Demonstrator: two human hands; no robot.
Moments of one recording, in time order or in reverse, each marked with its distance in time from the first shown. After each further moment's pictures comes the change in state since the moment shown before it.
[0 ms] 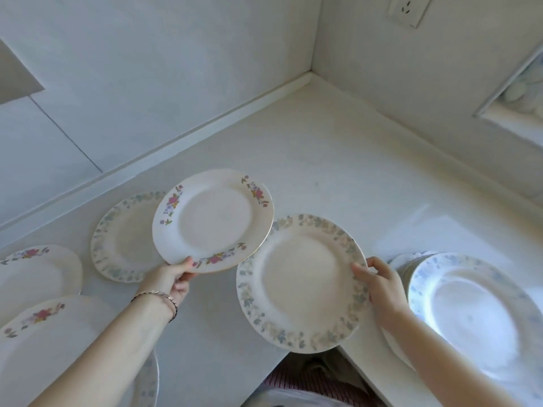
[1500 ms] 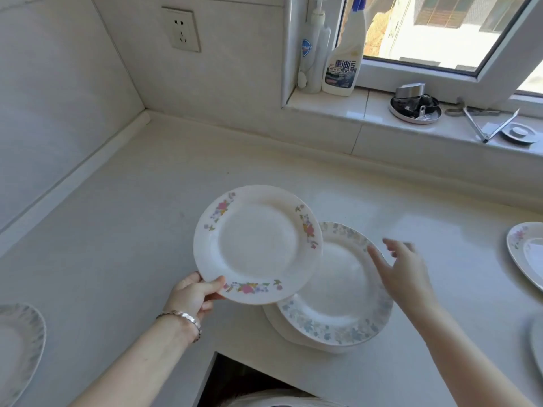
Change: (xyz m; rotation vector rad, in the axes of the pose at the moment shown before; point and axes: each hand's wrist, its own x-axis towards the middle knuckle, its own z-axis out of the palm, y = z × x) left_hand -0.084 -0.122 0.223 0.646 -0.416 0.023; right_hand -0.045 0.019 -0.236 -0.556 0.680 -0.038
